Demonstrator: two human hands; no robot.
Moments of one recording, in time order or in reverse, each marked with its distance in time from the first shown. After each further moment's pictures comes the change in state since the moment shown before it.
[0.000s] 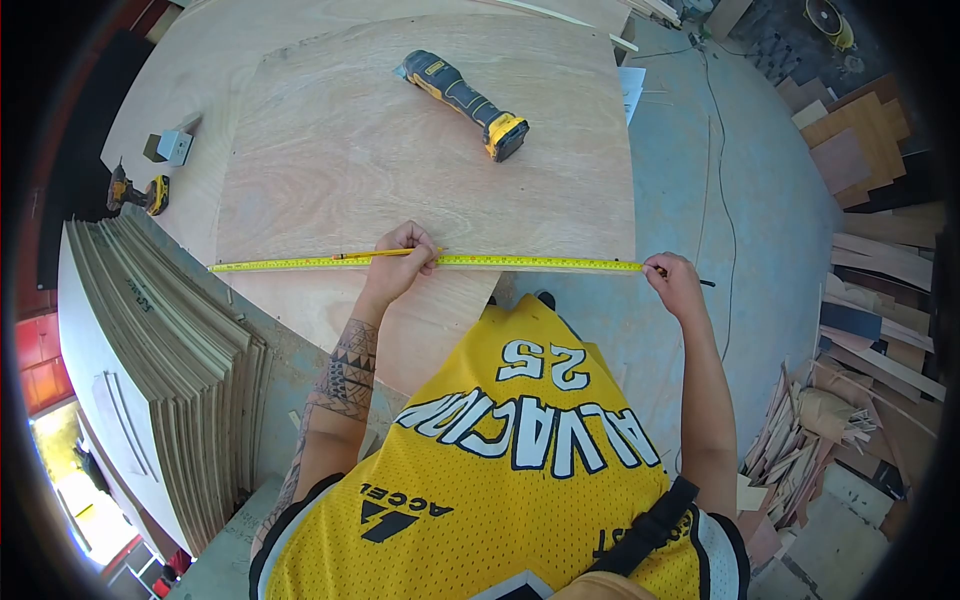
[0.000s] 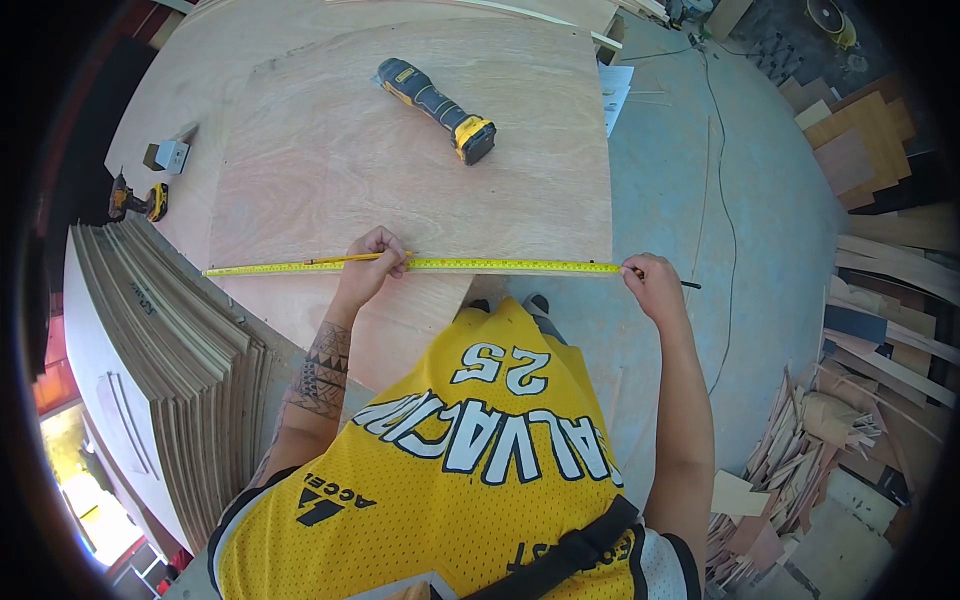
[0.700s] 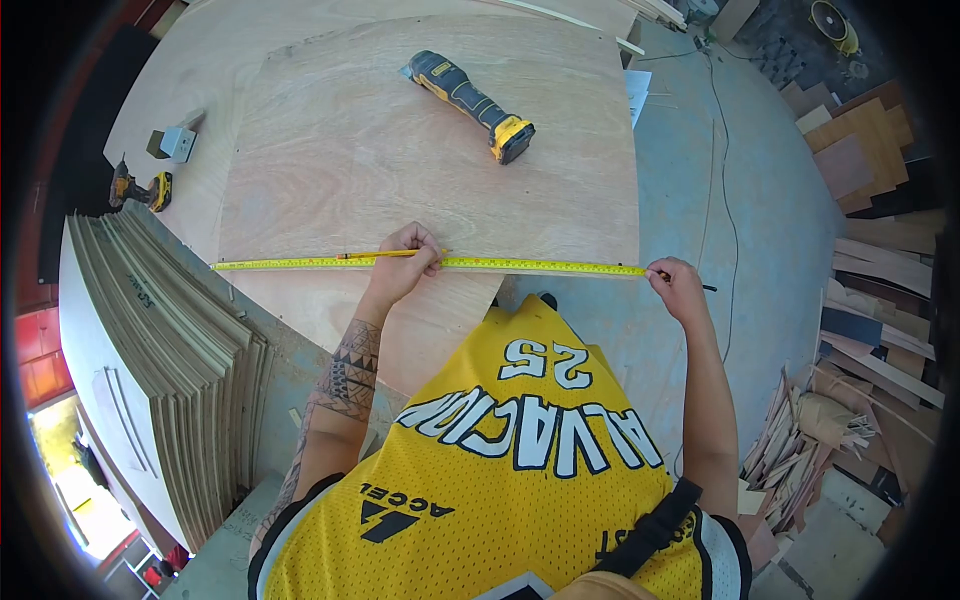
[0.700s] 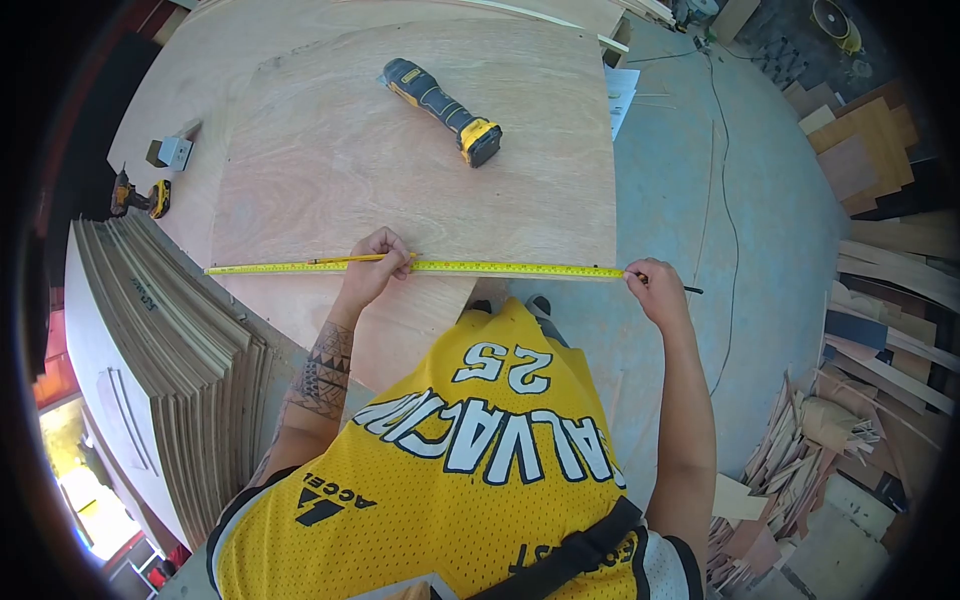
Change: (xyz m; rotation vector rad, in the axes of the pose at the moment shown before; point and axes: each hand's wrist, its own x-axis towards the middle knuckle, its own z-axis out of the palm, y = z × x) left_hand 0.001 -0.001 -0.002 0.026 -0.019 -0.003; right_hand 0.001 0.001 -0.002 0.023 -0.021 0.010
